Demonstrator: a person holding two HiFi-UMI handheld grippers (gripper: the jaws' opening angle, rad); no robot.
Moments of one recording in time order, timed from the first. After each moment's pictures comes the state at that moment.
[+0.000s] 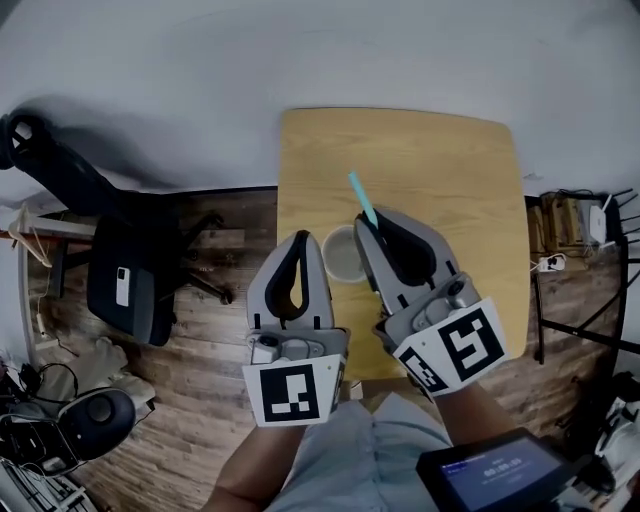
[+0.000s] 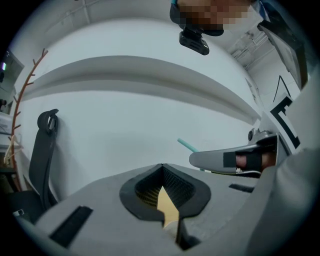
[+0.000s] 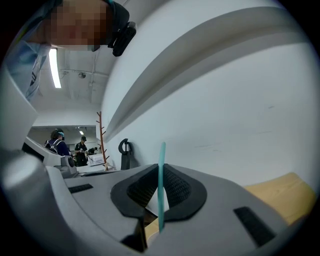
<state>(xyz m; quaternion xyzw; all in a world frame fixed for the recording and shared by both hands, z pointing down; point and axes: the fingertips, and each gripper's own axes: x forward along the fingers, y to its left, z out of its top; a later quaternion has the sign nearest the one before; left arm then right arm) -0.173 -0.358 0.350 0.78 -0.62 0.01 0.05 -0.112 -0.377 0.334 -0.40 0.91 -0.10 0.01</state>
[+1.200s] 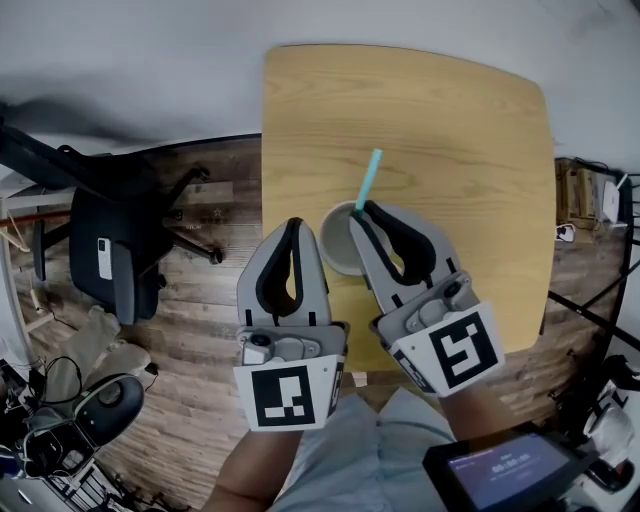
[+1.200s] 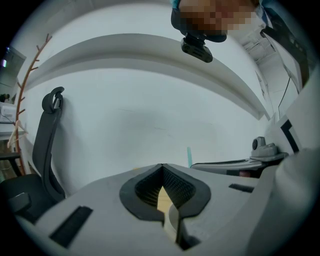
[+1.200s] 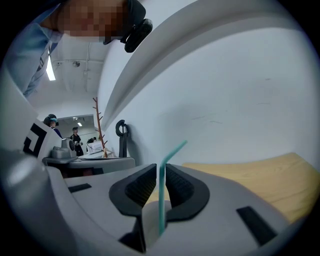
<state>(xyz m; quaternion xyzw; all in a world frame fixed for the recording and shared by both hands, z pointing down) -0.190 -0.419 0.445 0.76 -0.63 0.06 0.15 -0.130 -0.431 0.448 -0.40 0.90 -0.16 -0.07</state>
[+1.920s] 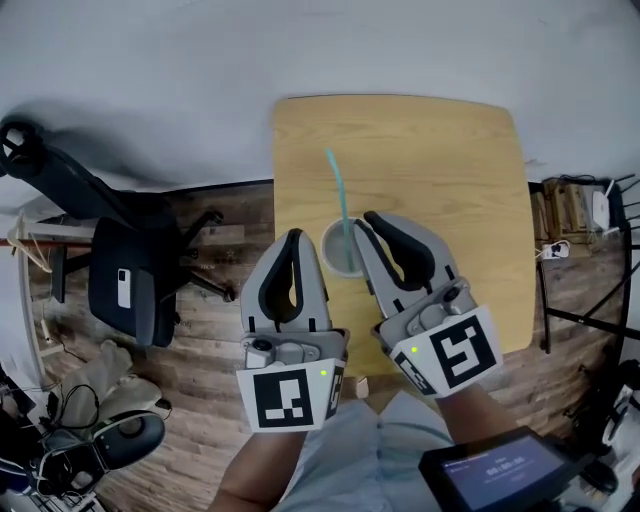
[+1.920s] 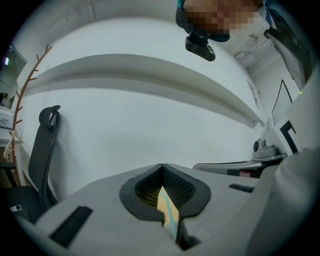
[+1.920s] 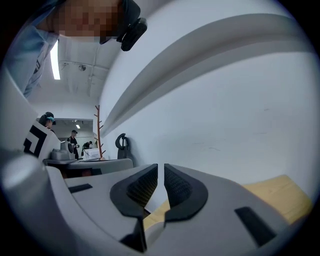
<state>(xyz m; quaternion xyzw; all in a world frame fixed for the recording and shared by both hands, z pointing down) -0.197 -0.416 0.360 0.78 -0.62 0.02 0.10 -0.130 -0.429 0.362 -0.43 0.89 -0.12 -0.04</state>
